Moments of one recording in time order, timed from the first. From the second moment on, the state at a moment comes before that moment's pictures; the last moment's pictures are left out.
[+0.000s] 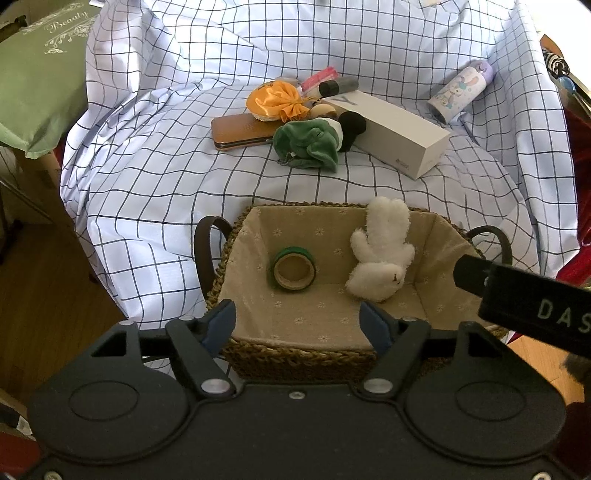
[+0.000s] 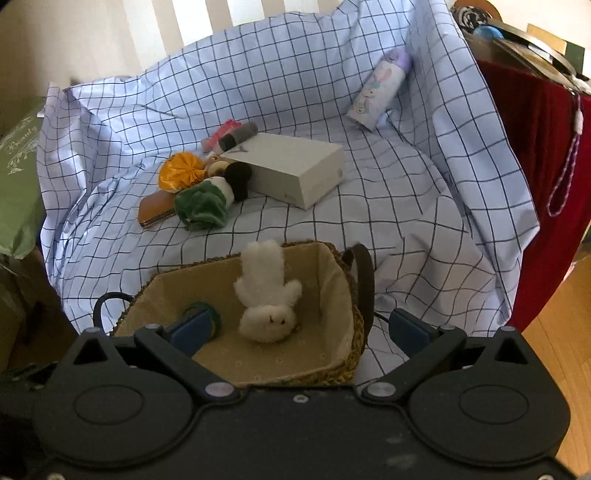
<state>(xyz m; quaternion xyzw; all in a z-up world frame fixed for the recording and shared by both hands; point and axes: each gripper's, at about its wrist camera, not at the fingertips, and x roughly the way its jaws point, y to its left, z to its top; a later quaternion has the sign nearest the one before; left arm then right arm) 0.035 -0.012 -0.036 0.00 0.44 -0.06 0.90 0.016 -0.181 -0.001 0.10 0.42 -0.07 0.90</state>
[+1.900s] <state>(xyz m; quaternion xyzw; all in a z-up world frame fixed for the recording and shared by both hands) 0.172 0.017 -0.006 0.04 0.40 -0.04 0.91 0.172 -0.158 0.015 -0.12 0.48 0.07 0.86</state>
